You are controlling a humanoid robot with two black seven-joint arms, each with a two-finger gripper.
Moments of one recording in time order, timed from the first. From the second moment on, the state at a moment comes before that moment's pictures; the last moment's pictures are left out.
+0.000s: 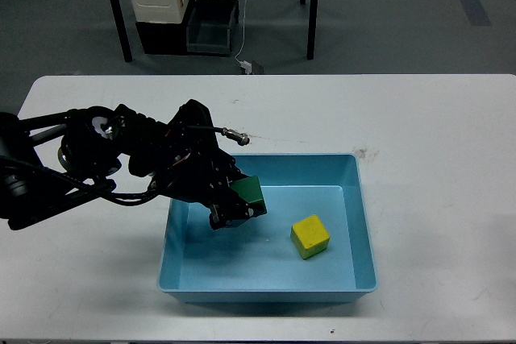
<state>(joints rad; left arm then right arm) -0.99 0.48 -0.25 -1.35 2.18 -0.49 -0.49 -0.27 -0.26 1.49 1.54 -1.22 -0.22 0.49</state>
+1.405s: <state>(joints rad) -0.03 0.30 -1.16 -1.44 0.16 -0.48 -0.32 -0.11 -0.13 1.37 1.58 0.03 0.28 0.12</state>
